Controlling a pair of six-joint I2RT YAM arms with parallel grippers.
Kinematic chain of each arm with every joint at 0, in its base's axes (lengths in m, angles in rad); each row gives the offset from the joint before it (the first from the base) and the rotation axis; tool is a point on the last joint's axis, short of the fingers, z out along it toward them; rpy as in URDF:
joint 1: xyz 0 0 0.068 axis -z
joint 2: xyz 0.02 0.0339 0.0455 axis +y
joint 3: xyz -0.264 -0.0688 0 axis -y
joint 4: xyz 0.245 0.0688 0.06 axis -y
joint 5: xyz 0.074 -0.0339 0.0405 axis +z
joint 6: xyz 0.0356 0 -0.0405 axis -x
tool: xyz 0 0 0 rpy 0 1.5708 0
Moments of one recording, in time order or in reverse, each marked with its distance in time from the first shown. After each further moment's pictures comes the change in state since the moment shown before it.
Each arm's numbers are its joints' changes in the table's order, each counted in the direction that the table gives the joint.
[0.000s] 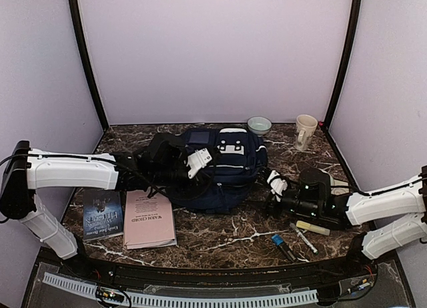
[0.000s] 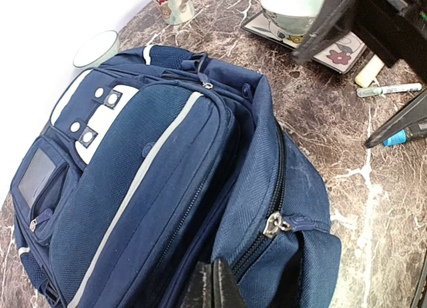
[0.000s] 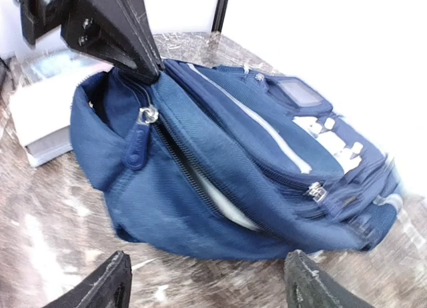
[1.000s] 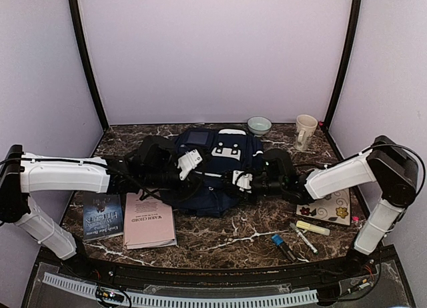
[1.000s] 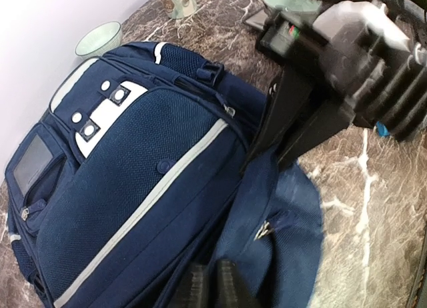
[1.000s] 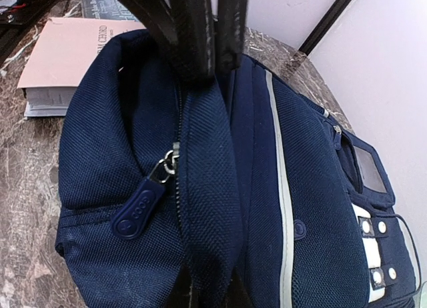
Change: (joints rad) left arm -0.027 -0.077 -0.099 0.033 -0.060 0.012; right arm 0.087 0.471 0.373 -0.037 0.355 0.443
